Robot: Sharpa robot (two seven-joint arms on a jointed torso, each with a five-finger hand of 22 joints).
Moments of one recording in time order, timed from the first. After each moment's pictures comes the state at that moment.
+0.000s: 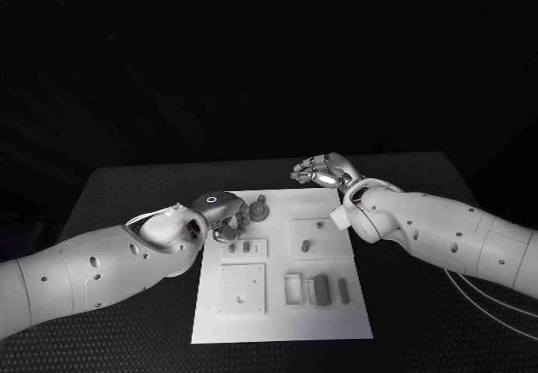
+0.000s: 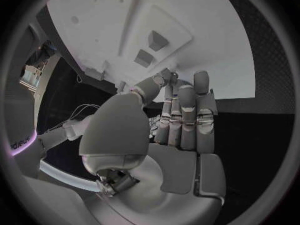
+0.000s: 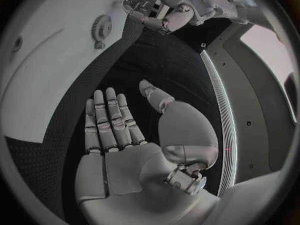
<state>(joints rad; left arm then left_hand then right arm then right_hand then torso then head) 1.22 -0.65 -0.18 1.34 -1.65 -0.37 -0.07 1.25 -0.13 0.63 -0.28 0.05 1.01 0.12 0.33 0.45 1.28 0.05 0.09 0.33 1.21 -0.06 1.11 0.62 0.02 1.35 -0.16 0.16 1.31 1.15 -0.67 0.03 1.27 -0.66 -0.46 0.16 0.99 -0.07 0.58 -0.24 0.06 0.80 0.21 0.19 0.52 0.99 0.17 0.23 0.08 0.76 0.19 0.41 0.38 0.15 0.45 0.21 0.27 1.21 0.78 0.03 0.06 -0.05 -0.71</state>
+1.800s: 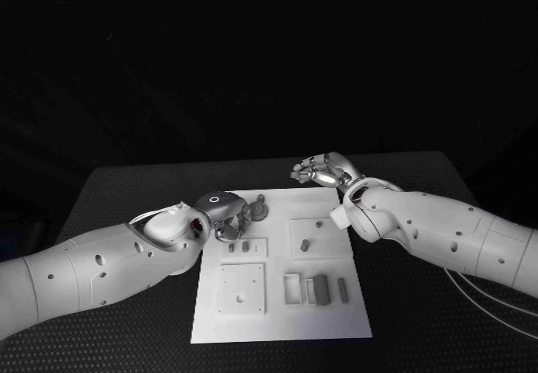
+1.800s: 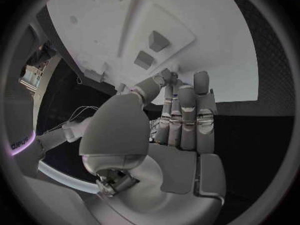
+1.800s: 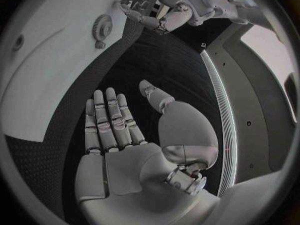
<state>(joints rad) 1.22 -0.63 -0.18 1.31 -1.65 -0.35 -0.07 1.26 -0.13 0.63 -0.27 0.05 1.01 0.12 0.33 0.45 1.28 0.05 0.09 0.33 1.21 -0.06 1.11 0.62 0.02 1.35 -0.16 0.16 1.31 1.15 -0.67 0.03 1.27 -0.66 -0.46 0.16 0.99 -0.07 0.58 -0.23 0.06 0.80 0.21 0.19 0.52 0.99 0.17 0.23 0.07 0.77 0.20 0.41 0.38 0.15 0.45 0.21 0.27 1.21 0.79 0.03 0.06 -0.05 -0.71</state>
